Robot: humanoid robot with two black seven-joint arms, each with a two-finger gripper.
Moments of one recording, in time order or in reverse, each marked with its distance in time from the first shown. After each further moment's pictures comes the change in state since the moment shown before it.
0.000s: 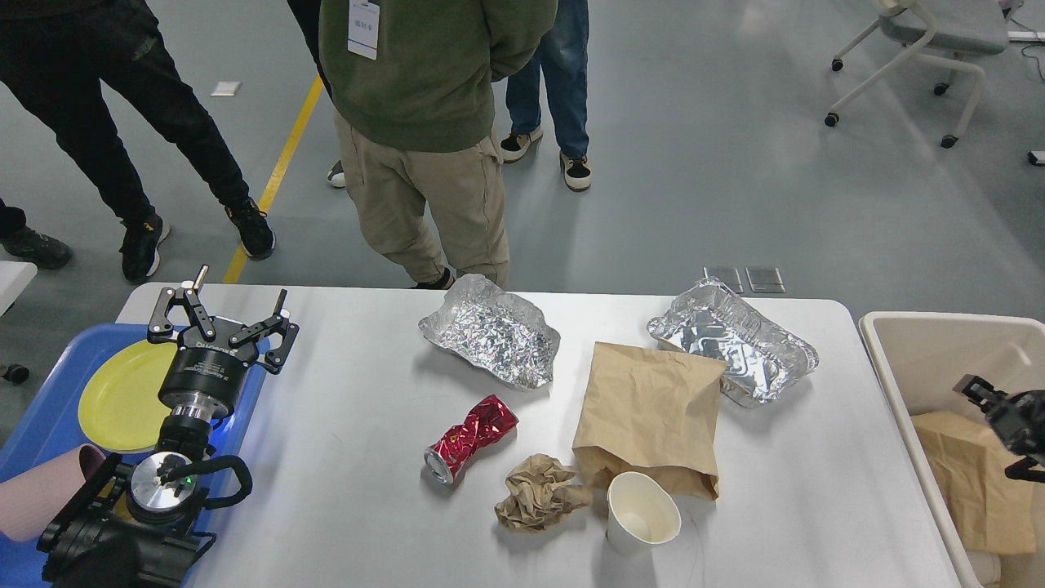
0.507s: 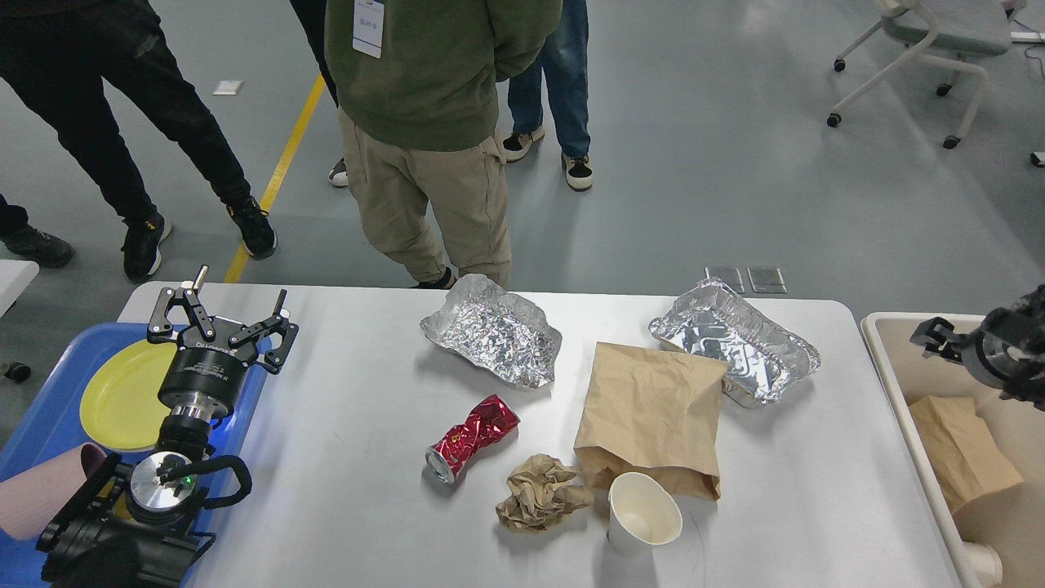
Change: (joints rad) left arm 0.000 0.000 0.000 0.000 0.000 0.000 0.000; right arm 0.368 -0.052 -0.084 0.347 -0.090 0.126 -0.007
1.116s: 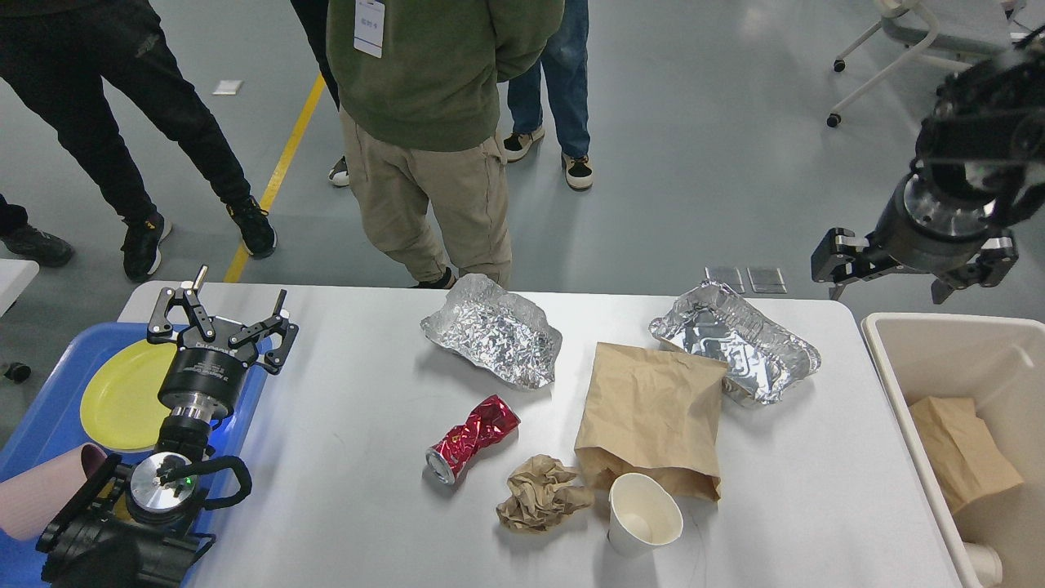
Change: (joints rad) left arm 0.000 0.000 0.000 0.000 0.000 0.000 -0.001; right arm 0.953 0.263 -0.302 0.758 -0.096 0.381 -0.009
